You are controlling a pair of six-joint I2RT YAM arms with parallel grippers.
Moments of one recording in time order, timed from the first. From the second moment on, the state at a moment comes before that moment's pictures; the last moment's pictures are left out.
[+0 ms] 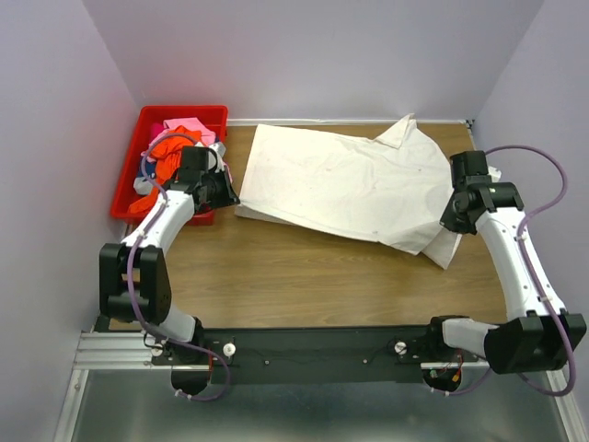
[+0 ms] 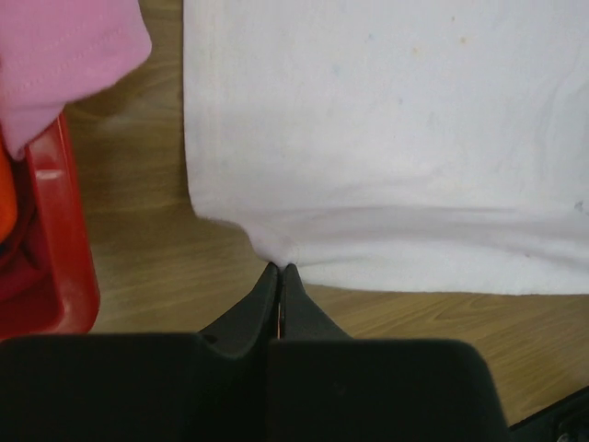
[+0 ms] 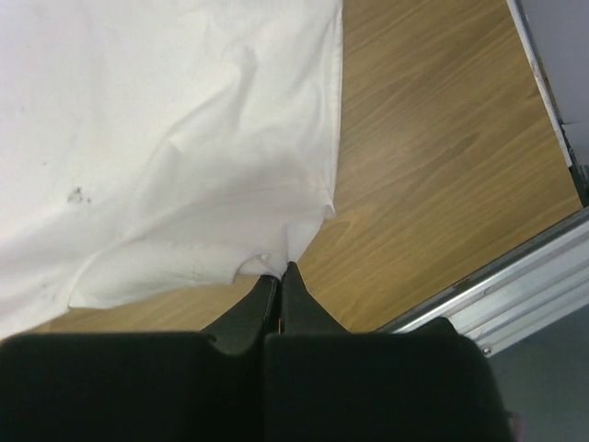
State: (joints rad) left arm -0.10 1.48 1.05 -0.41 0.31 -0.31; right arm 0.05 1.18 1.23 -1.16 0.37 0.50
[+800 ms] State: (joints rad) left arm -0.09 1.87 1.42 -0.40 0.32 -0.30; right arm 0.04 1.79 1.58 -0.91 0.43 0.33
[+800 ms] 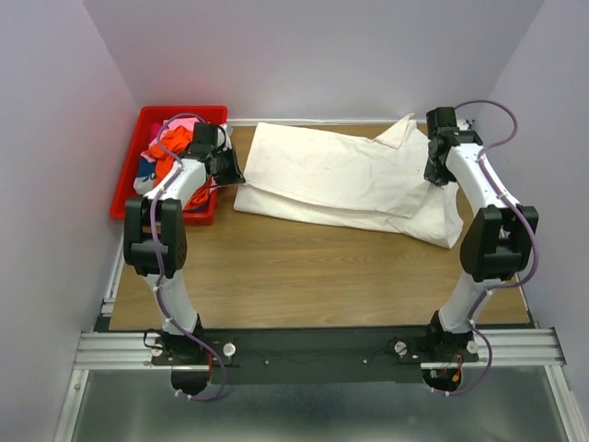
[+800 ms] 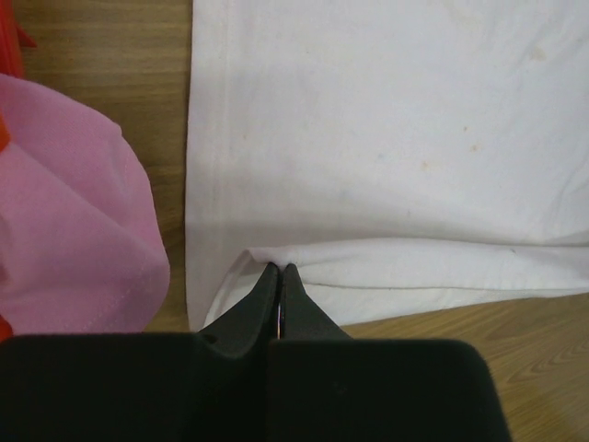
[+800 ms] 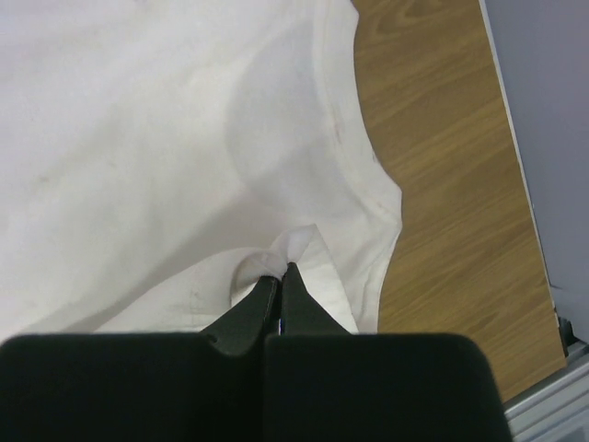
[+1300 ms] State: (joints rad) left arm -0.08 1.99 1.55 -0.41 0.33 -0.30; right arm 0.01 2.02 1.85 -0.91 0.47 0.23
